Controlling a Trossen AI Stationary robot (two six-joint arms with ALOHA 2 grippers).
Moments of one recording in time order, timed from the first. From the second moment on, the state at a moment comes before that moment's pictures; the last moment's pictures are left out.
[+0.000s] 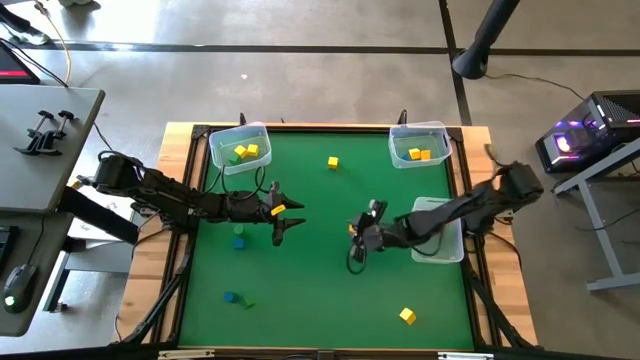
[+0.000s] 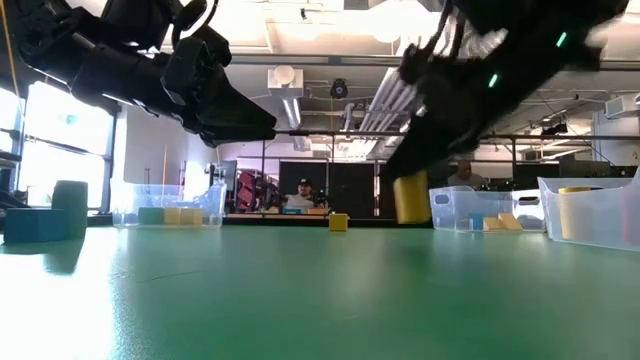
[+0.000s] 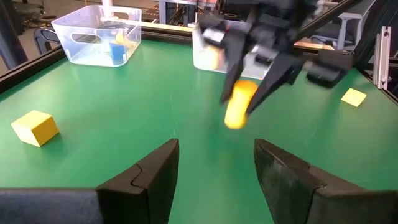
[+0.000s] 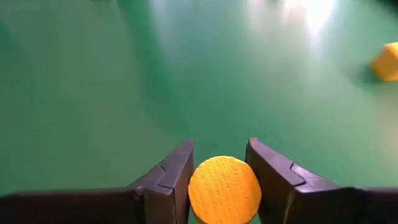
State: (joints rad) left arm -0.07 1.41 0.39 0.73 -0.18 -0.13; right arm 0.27 1.61 0.75 0.09 0.52 0.41
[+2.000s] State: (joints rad) left arm -0.08 1.41 0.39 0.76 -0.18 -0.10; right arm 0.78 1.40 0.96 -0.69 0.57 1.20
